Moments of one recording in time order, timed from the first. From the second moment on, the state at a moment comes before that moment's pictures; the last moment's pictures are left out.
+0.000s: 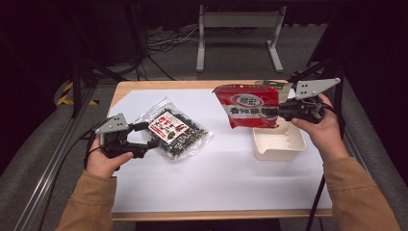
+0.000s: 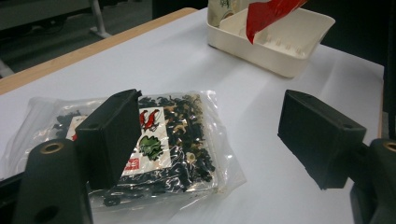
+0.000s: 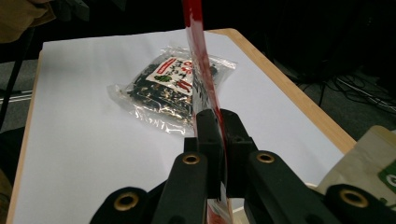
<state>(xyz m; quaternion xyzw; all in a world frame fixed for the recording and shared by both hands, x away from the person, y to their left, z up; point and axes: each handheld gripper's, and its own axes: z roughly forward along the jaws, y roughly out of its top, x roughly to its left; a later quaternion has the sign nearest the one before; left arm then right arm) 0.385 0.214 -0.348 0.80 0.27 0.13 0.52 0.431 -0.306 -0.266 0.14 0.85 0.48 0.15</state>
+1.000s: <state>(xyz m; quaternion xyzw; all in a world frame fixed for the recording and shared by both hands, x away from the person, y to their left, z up) 0.392 0.223 -0.363 0.79 0.32 0.15 0.49 0.464 -0.351 -0.271 0.20 0.83 0.49 0.19</state>
